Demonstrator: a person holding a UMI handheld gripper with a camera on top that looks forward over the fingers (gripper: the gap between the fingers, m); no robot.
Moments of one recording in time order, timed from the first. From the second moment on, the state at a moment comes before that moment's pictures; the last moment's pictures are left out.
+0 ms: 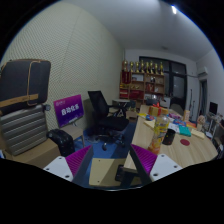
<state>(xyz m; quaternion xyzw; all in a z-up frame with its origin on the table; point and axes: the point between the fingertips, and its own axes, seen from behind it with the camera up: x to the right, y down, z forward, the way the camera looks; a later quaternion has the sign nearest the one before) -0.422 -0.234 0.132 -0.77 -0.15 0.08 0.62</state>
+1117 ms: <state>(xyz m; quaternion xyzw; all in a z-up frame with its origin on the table) -0.256 0.043 0.084 -0.75 -0.01 0.03 0.66</state>
